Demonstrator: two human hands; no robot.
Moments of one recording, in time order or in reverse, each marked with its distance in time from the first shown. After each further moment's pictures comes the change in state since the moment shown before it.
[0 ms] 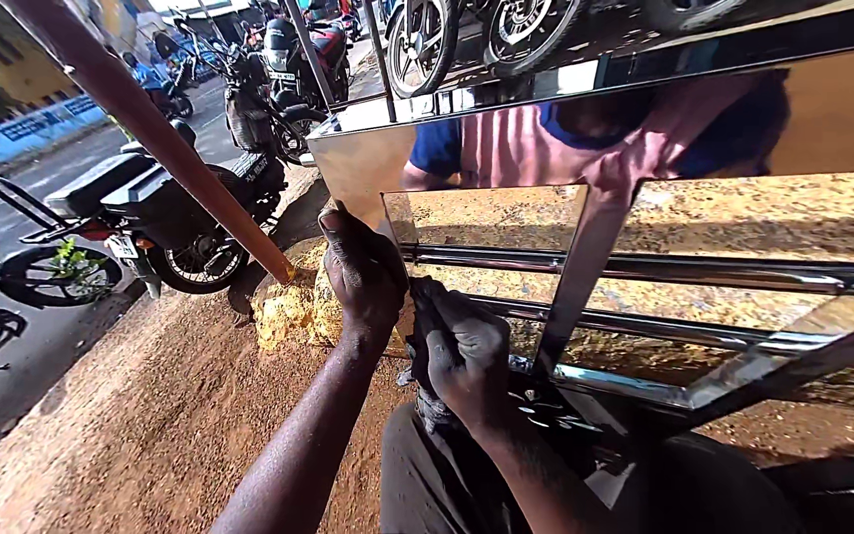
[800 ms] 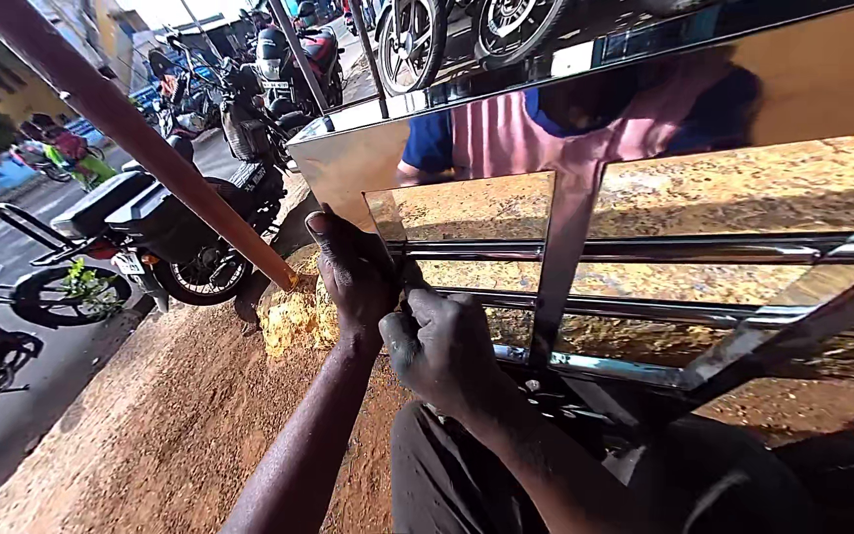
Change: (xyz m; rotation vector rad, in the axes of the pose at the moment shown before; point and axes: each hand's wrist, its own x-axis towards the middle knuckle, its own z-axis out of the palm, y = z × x) left_hand 0.001 0.003 0.009 0.043 0.061 0.011; right_hand 0.026 -0.030 -0.001 -0.290 -0.191 0.079
